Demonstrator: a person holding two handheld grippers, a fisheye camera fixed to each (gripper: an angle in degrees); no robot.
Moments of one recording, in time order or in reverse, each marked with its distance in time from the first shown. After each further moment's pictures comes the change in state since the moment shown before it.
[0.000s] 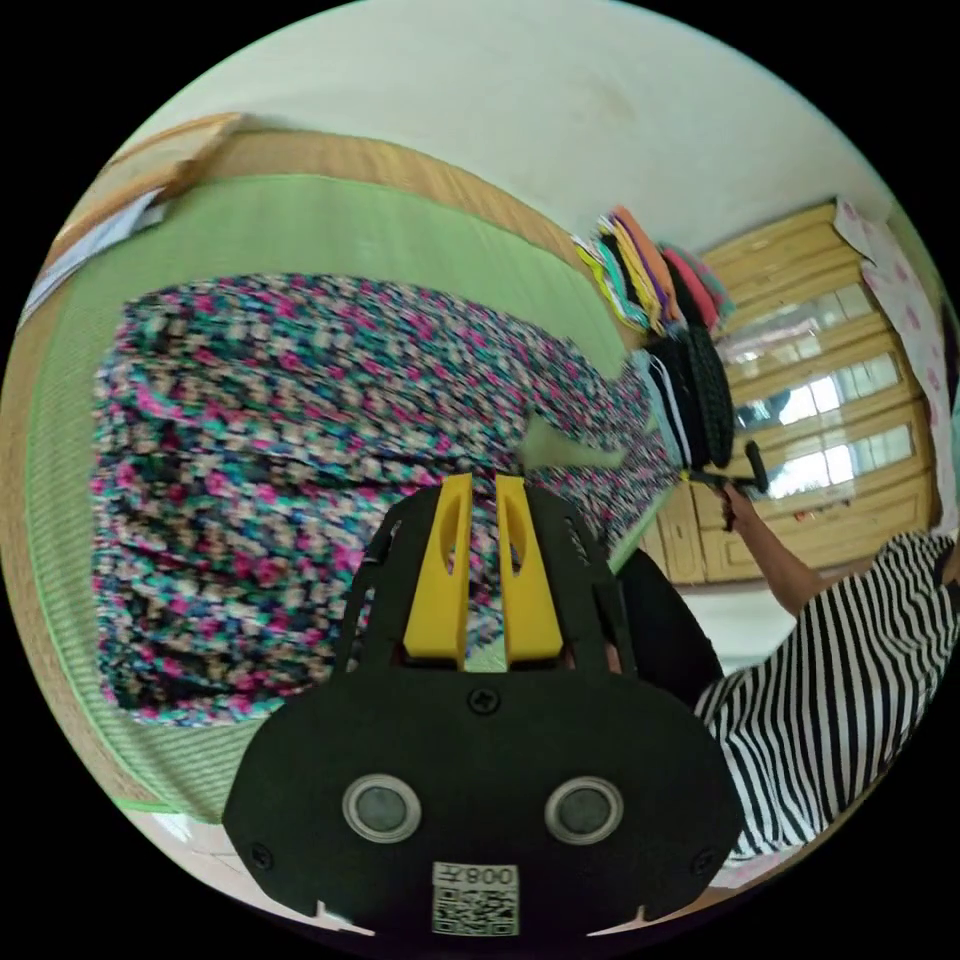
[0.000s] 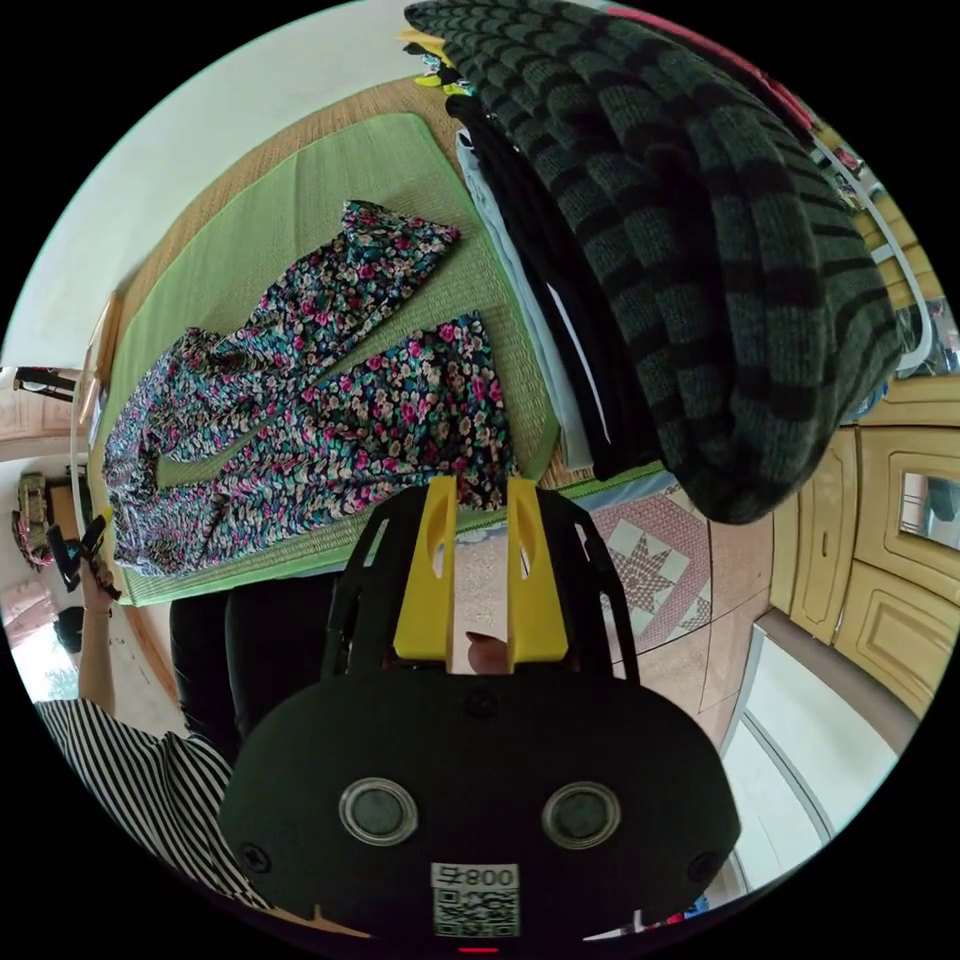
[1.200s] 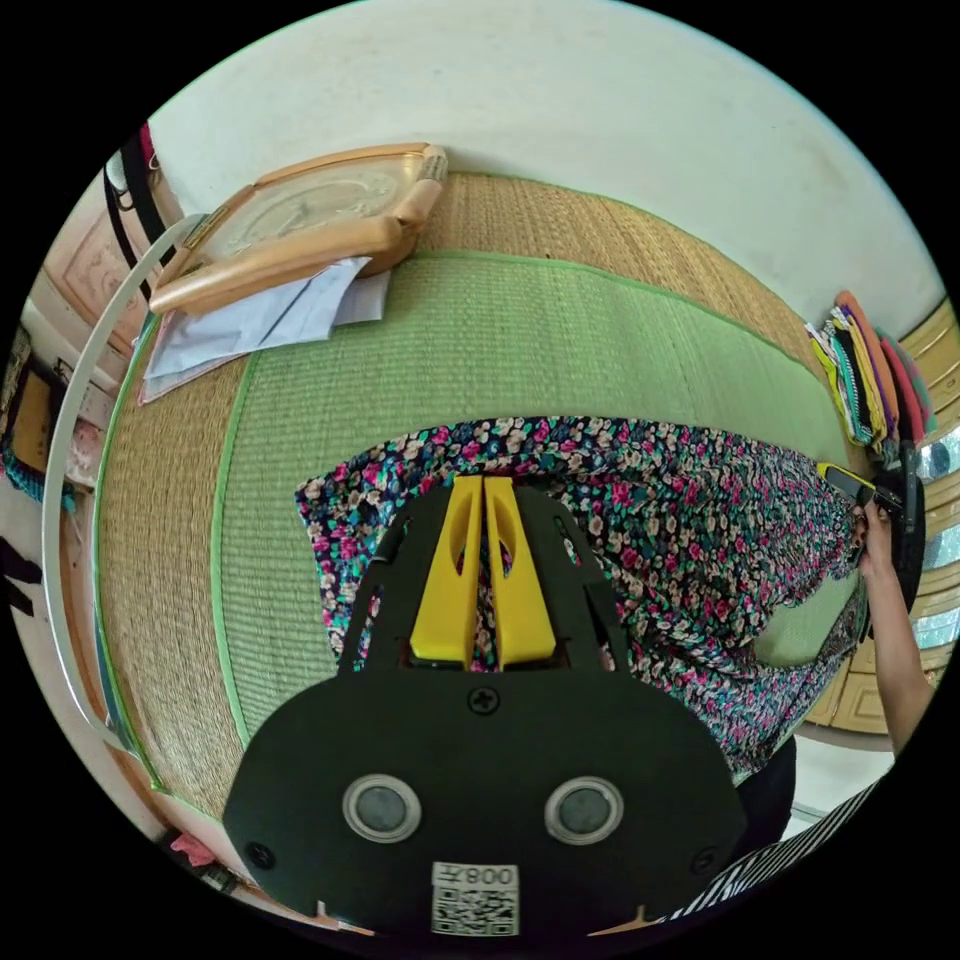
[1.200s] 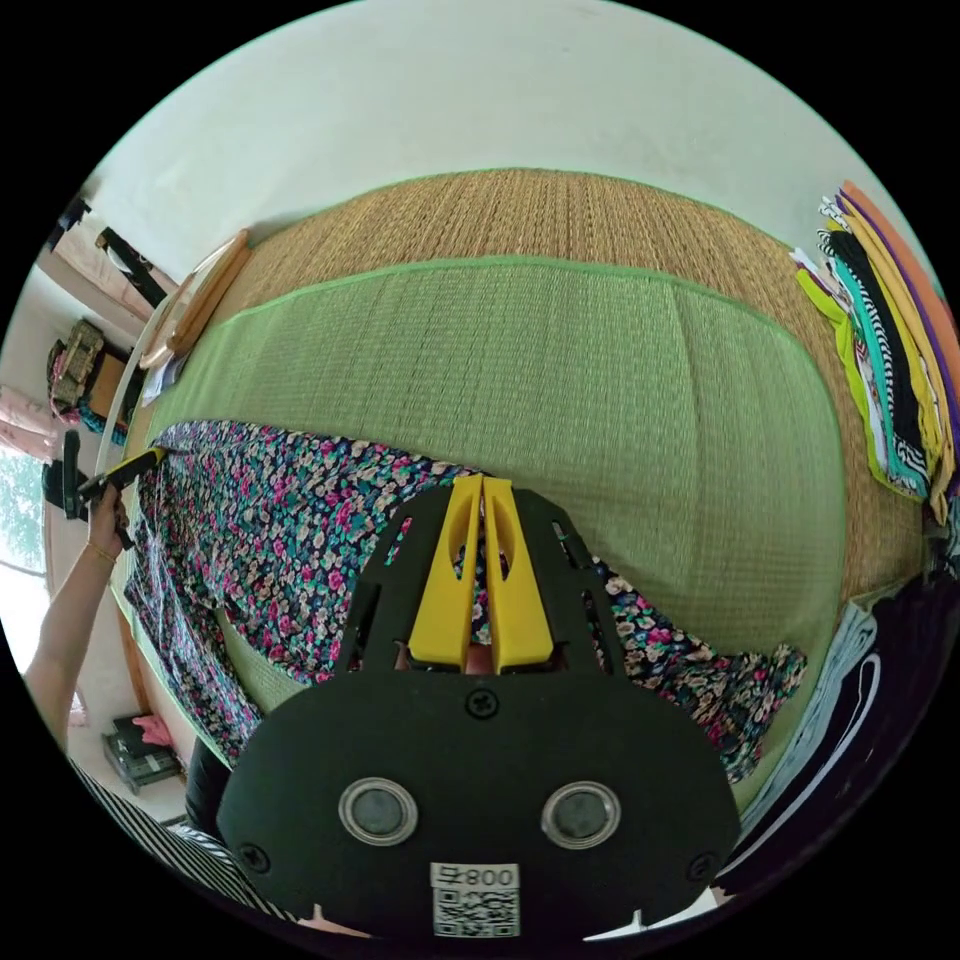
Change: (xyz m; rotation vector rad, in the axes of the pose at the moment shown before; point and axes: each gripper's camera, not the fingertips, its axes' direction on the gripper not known) left arm -0.100 -0.041 -0.062 0.069 -0.560 -0.203; right arm -0.306 -0.219 0.118 0.208 -0.116 -0.459
